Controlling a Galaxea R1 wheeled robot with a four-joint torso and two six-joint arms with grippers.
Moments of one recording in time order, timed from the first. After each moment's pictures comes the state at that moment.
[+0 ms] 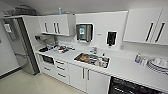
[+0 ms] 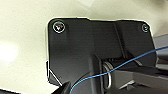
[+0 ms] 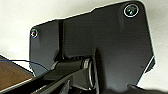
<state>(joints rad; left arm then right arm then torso) 1.46 2.90 -2.57 0.04 0.02 -0.03 -1.47 3.07 -2.72 -0.11 -0.06 0.25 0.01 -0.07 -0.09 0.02</state>
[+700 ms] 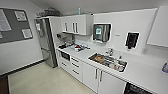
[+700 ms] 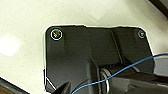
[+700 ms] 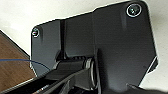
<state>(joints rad) 1.46 2.90 -2.56 0.06 -0.04 -0.03 -1.47 3.07 -2.72 -0.11 -0.06 0.25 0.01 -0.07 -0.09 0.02</state>
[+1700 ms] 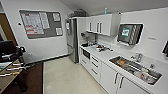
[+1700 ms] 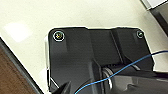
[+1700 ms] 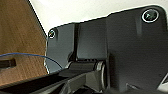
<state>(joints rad) 1.47 2.81 -2.46 0.09 -0.06 -0.03 -1.50 2.94 -2.50 -0.18 0.03 0.24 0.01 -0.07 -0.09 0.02</state>
